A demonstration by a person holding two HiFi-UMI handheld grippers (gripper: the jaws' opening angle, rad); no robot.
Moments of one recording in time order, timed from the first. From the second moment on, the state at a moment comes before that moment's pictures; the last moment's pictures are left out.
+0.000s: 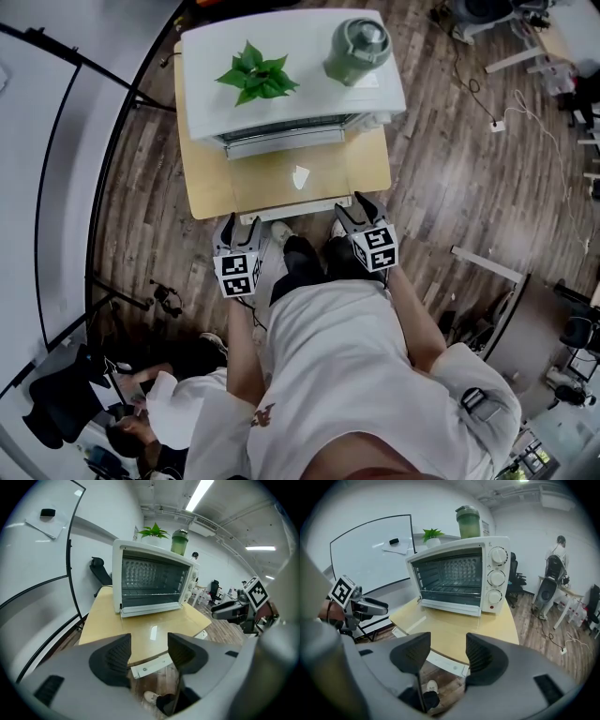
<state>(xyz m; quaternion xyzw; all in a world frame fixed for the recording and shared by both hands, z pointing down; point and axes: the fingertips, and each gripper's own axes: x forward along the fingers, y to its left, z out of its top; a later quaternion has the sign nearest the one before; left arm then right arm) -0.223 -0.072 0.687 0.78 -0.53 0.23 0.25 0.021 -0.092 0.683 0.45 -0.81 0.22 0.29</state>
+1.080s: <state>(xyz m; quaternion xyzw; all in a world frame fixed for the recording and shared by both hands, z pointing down) -0.228 -0.059 0.779 0.73 -0.51 0.27 0.36 0.043 -0.079 0.775 0.46 -0.77 0.31 0.33</state>
